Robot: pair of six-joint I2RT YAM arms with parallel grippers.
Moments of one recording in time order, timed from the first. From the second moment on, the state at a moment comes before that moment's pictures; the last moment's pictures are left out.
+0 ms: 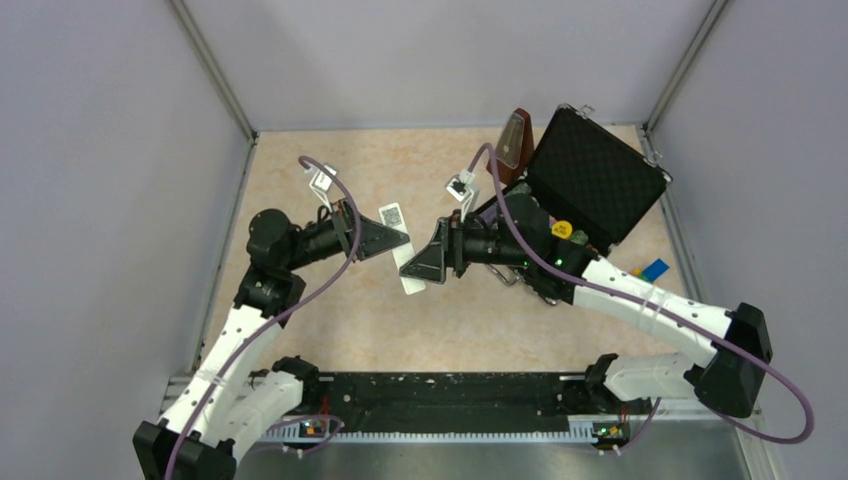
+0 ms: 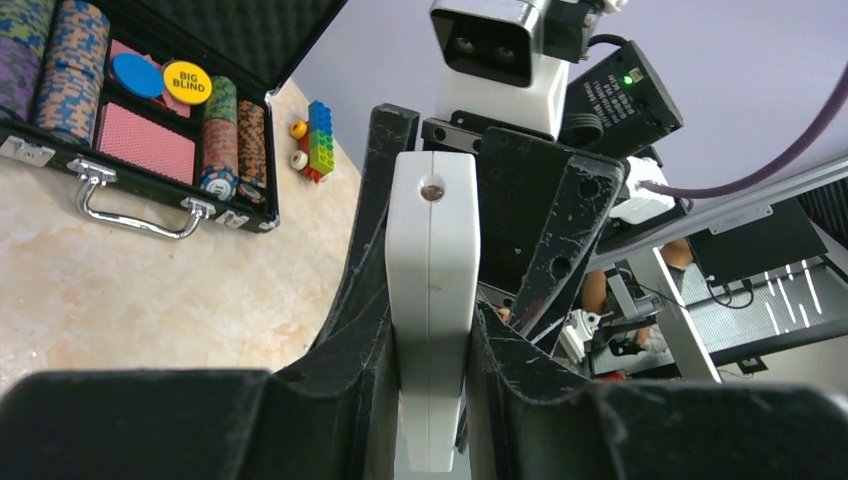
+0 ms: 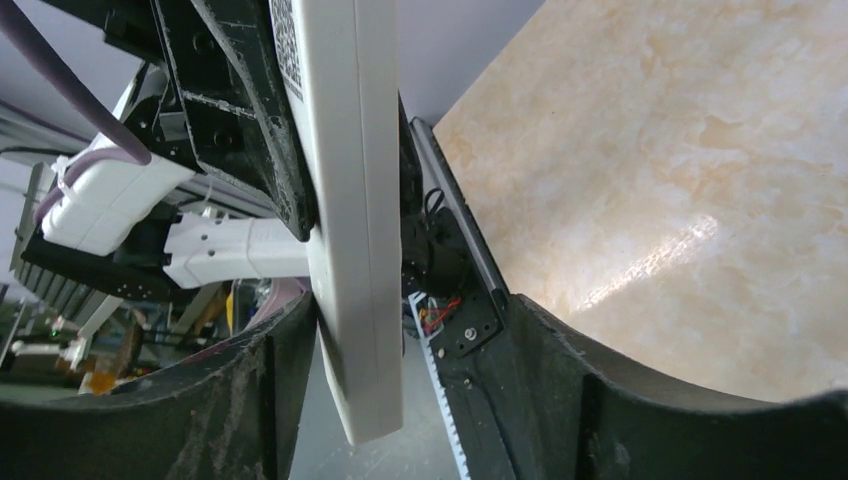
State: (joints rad) left arm -0.31 0.83 0.76 0.20 0.89 -1.05; right arm 0.92 1.22 1.02 0.02 -0.44 0.71
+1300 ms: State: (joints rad) left arm -0.31 0.66 0.94 -0.78 -0.12 -0.70; right arm 0.99 1.81 1.30 -0.75 0.31 0.68
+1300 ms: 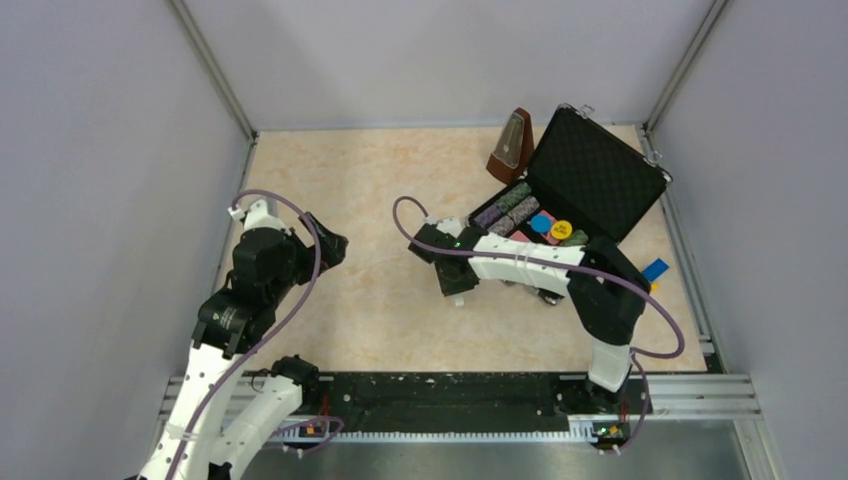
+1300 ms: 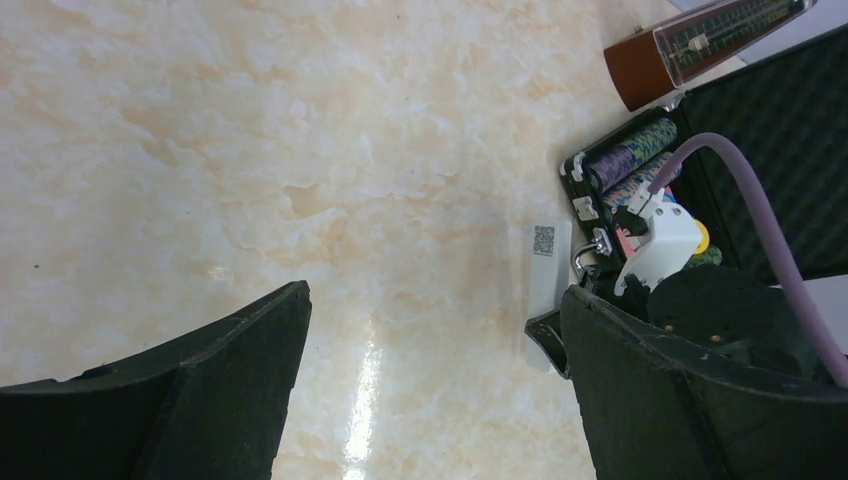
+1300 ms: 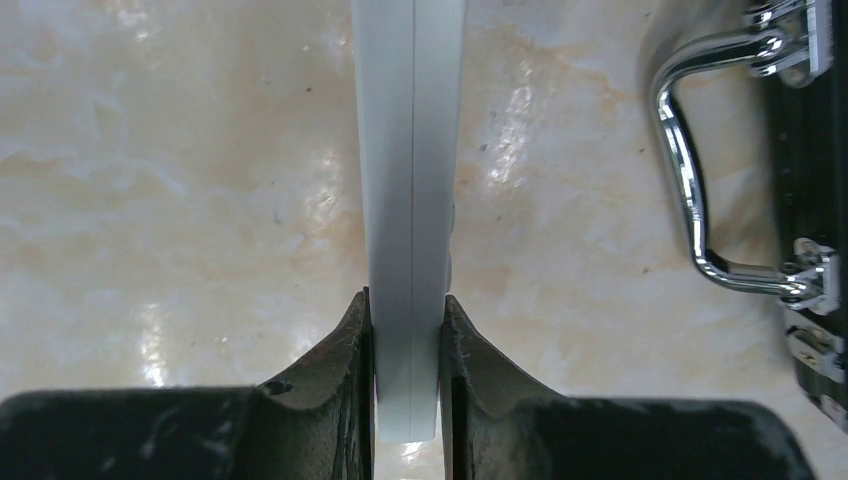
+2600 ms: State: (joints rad) left arm -0.31 0.67 1.00 -0.85 -0.15 -0.65; right arm 1.07 2.08 1.60 -1.00 0.50 0.71
